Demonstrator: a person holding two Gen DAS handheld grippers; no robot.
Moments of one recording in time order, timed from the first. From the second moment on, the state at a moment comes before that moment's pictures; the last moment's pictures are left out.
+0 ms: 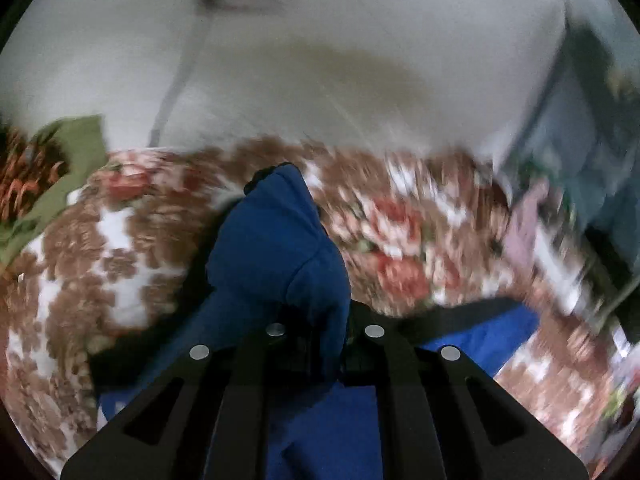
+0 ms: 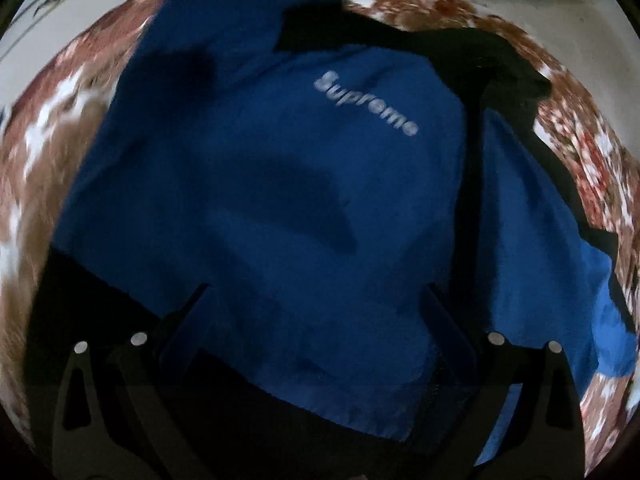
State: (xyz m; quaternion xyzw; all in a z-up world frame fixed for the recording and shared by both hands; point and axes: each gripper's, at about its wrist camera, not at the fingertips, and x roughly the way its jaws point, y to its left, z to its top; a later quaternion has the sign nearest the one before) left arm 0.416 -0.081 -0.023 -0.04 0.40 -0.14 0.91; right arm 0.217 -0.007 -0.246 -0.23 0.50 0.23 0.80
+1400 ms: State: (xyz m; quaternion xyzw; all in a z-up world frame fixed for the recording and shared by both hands) left arm 0.402 -0.168 -0.028 0.23 0.46 -0.16 0.84; right arm 0.199 -0.052 -0.193 -0.31 0.42 0.32 0.79
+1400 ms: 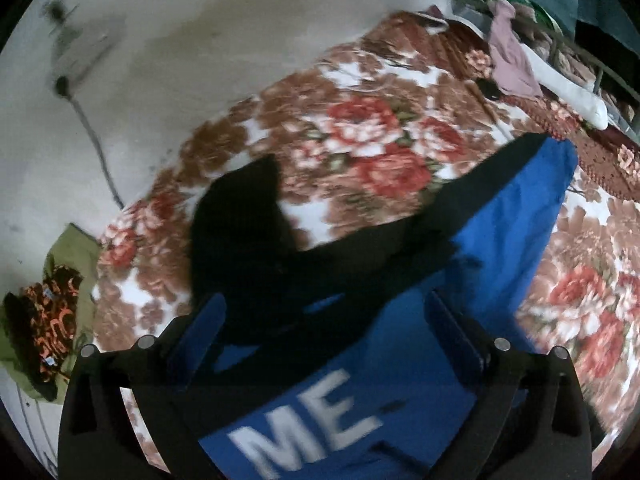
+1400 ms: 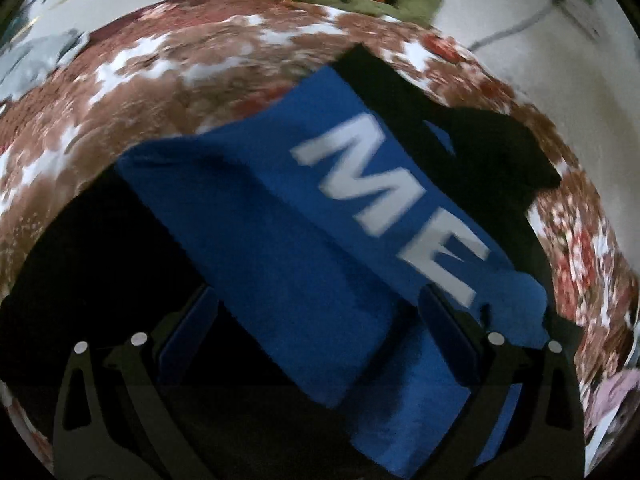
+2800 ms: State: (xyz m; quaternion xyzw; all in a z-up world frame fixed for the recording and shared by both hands) left arm 0.255 0.004 -0.101 0.05 0.49 -0.03 0.87; right arm 0.280 -0.366 -0.167 -0.02 0.52 0.06 0.85
